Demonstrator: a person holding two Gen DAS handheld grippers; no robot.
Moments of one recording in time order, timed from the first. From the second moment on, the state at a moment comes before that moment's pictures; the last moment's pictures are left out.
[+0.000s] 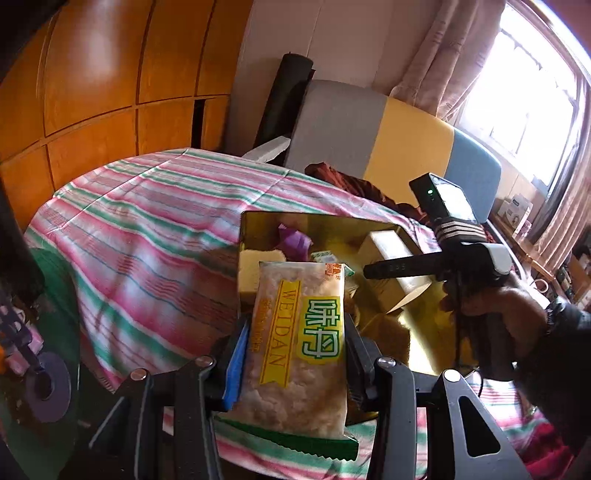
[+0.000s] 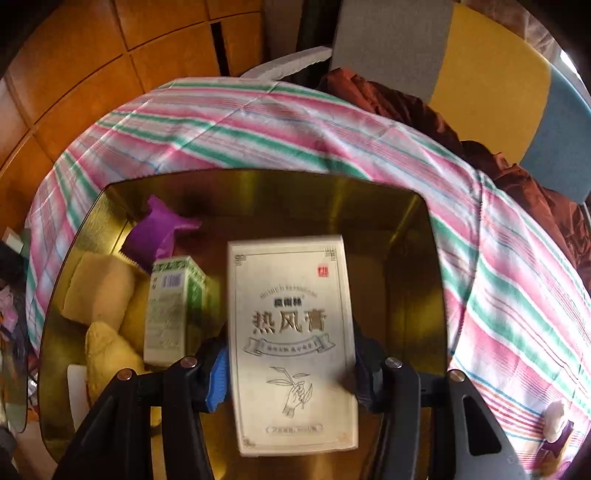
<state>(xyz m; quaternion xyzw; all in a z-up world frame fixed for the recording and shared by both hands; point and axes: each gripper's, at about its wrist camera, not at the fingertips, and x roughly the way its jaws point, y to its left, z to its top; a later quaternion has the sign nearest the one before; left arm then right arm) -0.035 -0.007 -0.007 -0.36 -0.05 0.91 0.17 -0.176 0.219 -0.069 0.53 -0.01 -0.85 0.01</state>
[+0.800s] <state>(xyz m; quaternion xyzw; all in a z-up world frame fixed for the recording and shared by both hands) -0.181 0.103 -0.021 -0.45 -0.08 0.86 0.21 -0.043 0.284 -0.022 0.45 -0.08 -0.89 -0.04</state>
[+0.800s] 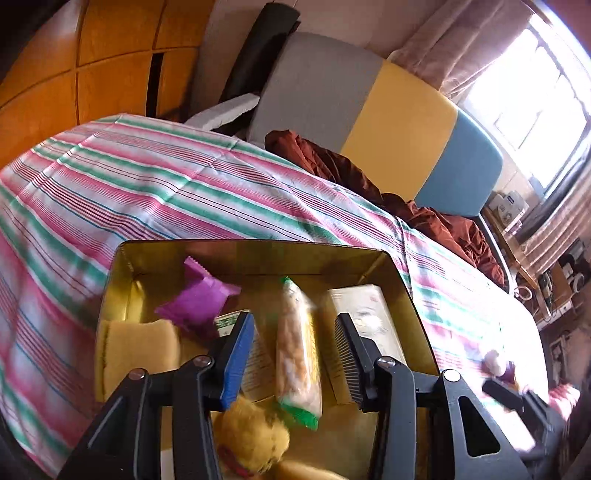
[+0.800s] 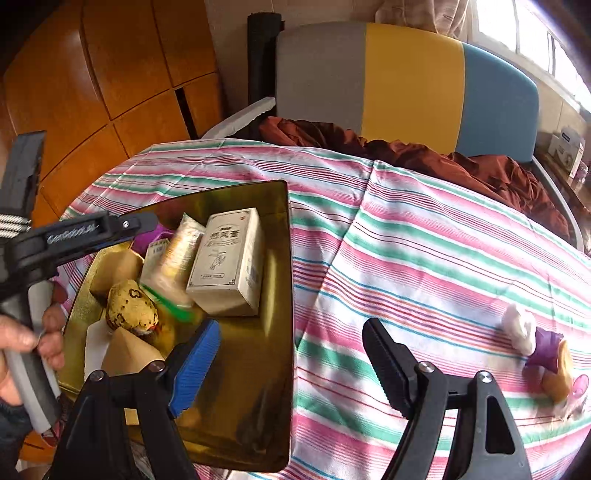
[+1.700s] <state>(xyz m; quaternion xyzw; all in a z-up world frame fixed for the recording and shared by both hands) -0.030 0.102 0.025 -0.33 0.05 0.91 0.25 0.057 0.359 -0.005 0.42 -0.08 -0.89 -0.13</state>
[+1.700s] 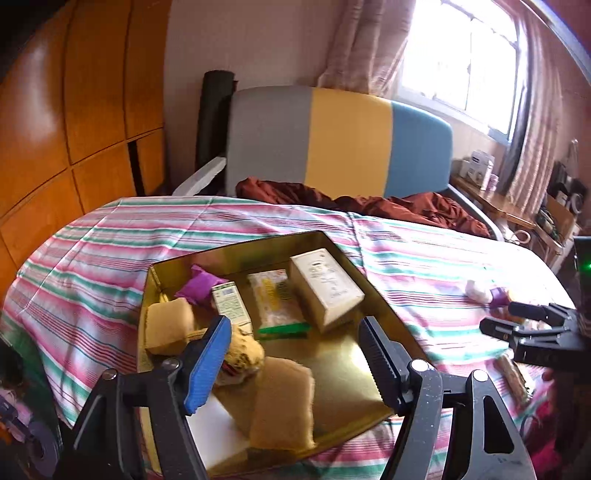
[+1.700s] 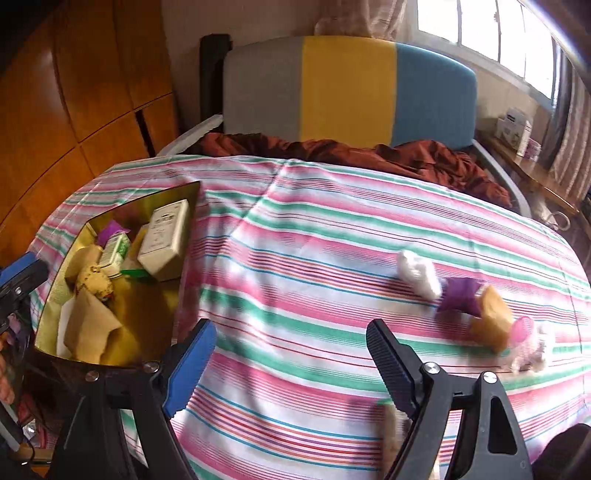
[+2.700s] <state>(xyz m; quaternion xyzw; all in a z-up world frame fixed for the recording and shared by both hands) 0.050 0.330 -0.036 -0.41 0.21 0.76 0.46 0.201 0.577 -0.009 0.26 -0.42 -0.81 -0.33</state>
